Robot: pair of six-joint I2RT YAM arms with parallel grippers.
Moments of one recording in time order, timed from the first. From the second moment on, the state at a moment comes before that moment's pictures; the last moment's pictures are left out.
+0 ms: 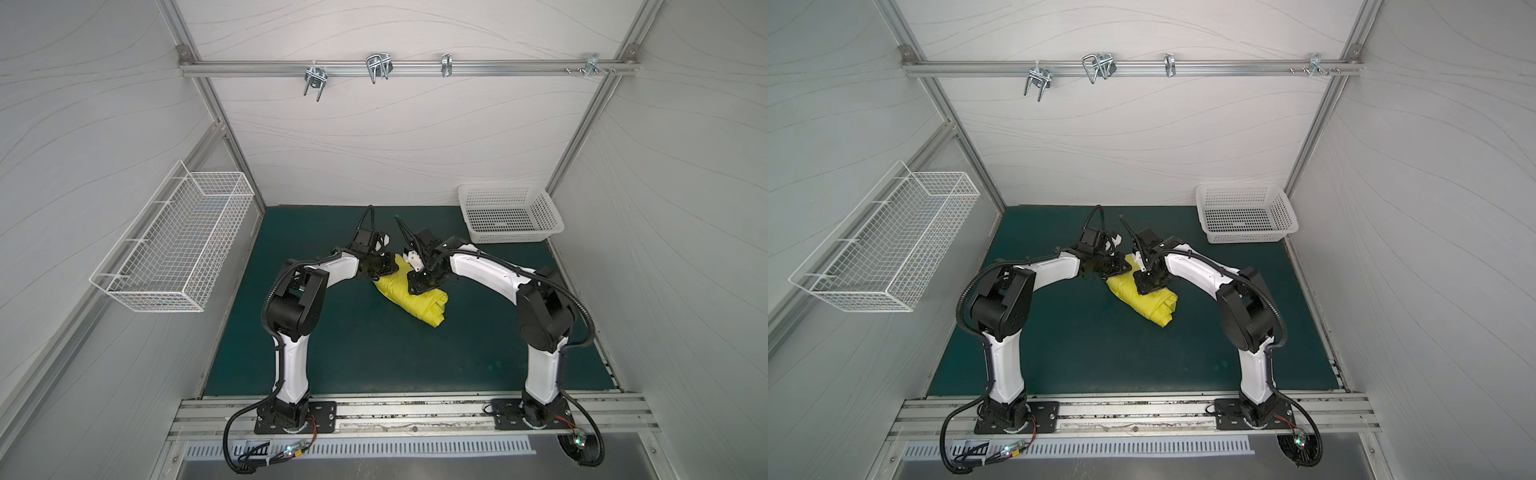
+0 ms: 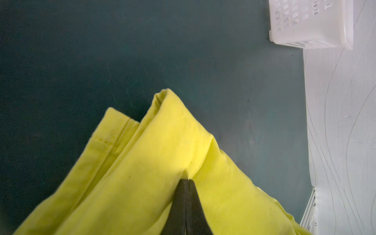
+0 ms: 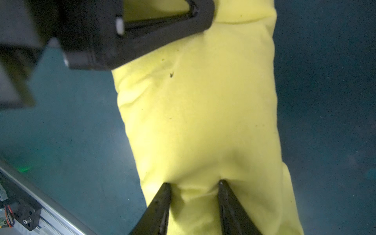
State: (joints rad) left arm -0.38 2.01 1.28 -0.19 0.44 -0.51; right arm 0.73 1.95 1.54 -0.85 -0.19 0.20
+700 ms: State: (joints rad) left arm -0.37 2.01 1.20 -0.09 0.46 -0.55; right arm 0.72 2.01 1.50 -0.81 -0.26 0.25
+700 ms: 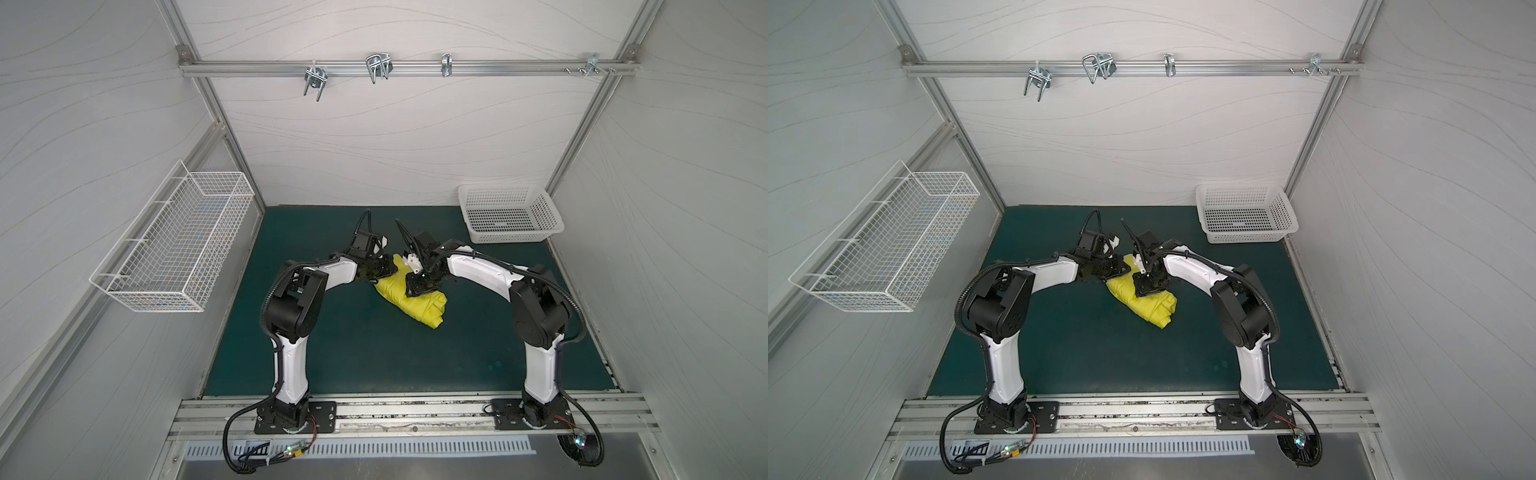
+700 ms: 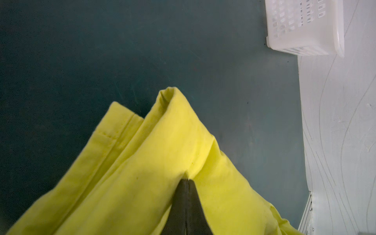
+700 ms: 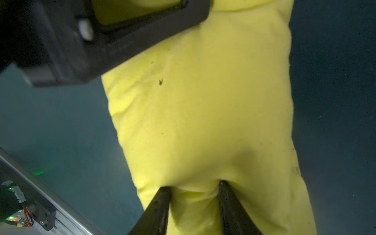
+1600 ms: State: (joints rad) left arm -0.36 1.99 1.16 -0.02 0.41 -0.55; right arm 0.91 1.96 1.45 -0.68 0.26 -0.13
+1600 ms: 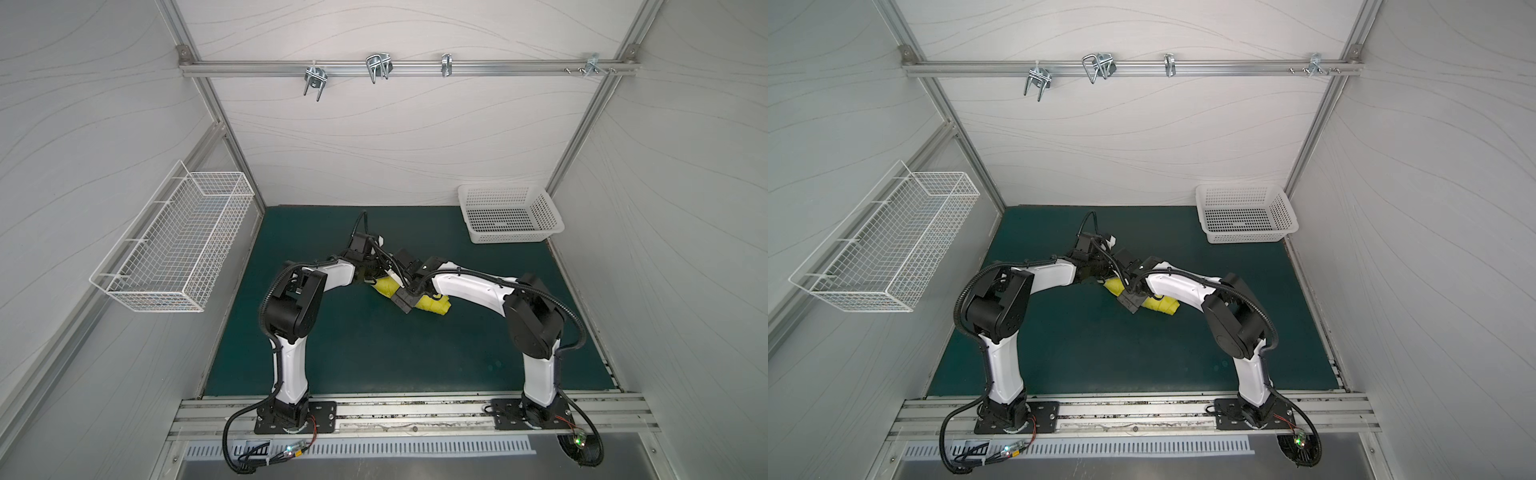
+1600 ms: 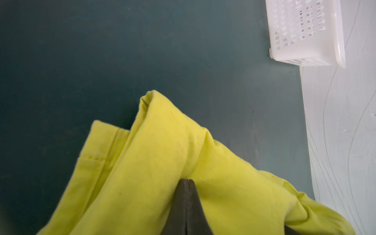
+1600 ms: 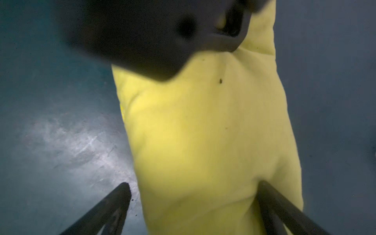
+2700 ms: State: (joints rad) left arm -0.31 2.00 1.16 0.04 0.35 -0.53; right arm 0.89 2.07 1.38 -0.27 0.39 -0.53
